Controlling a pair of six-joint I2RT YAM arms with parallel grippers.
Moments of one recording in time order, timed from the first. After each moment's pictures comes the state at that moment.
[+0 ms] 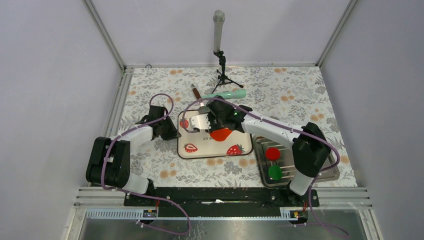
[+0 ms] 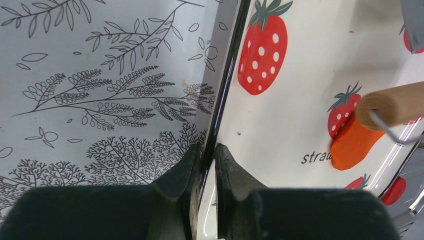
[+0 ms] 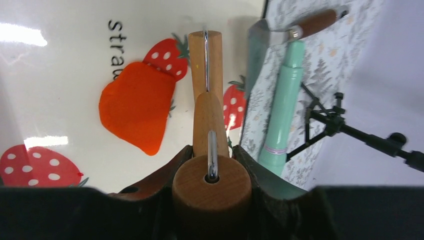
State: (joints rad) left arm -0.16 1.46 0.67 -0.21 0.20 -0.64; right arm 0.89 1.73 1.30 -0.49 0.06 -1.04
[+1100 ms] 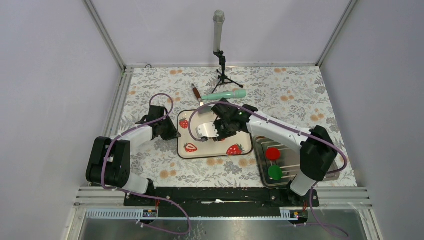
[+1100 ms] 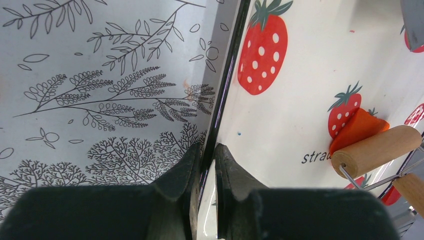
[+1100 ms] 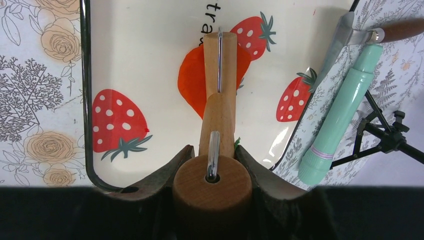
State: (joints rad) left arm -0.16 1.46 0.67 -0.21 0.20 -0.64; right arm 0.89 1.66 1.30 -0.75 -0.07 -1.08
